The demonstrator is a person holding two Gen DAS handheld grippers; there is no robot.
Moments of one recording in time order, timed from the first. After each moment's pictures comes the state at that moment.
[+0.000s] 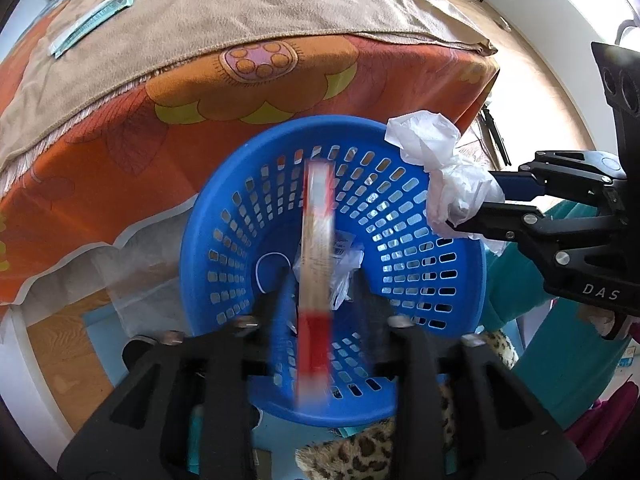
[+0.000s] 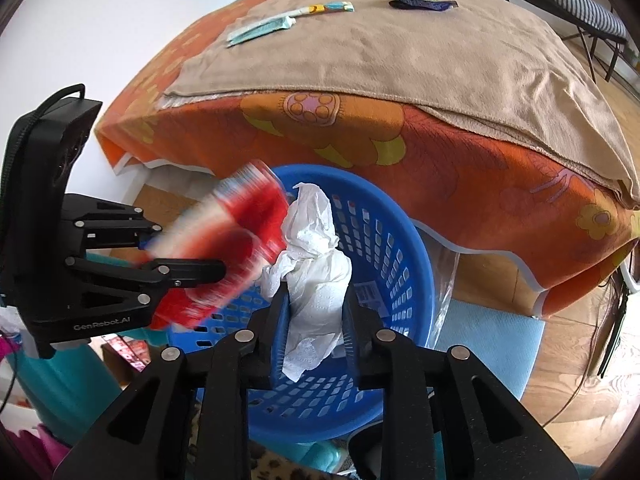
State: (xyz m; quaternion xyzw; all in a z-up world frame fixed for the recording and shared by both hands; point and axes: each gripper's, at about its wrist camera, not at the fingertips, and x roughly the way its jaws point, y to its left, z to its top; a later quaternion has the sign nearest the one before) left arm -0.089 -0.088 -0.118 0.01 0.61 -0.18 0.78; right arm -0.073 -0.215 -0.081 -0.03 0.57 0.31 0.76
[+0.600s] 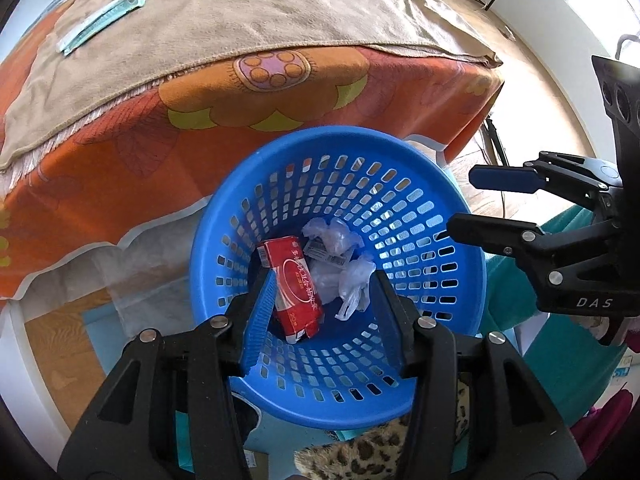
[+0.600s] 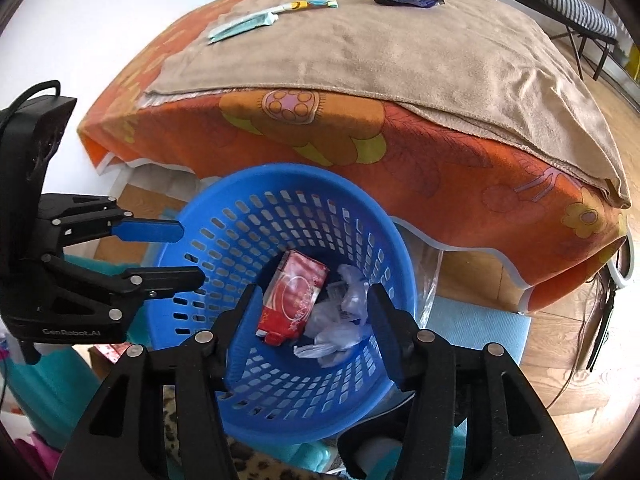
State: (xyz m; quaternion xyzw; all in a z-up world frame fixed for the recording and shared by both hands) left arm -0.085 -0.081 -0.114 0.00 0.60 -0.17 0.78; right arm -0.067 -0.216 -0.083 -0.04 0.58 0.28 0.76
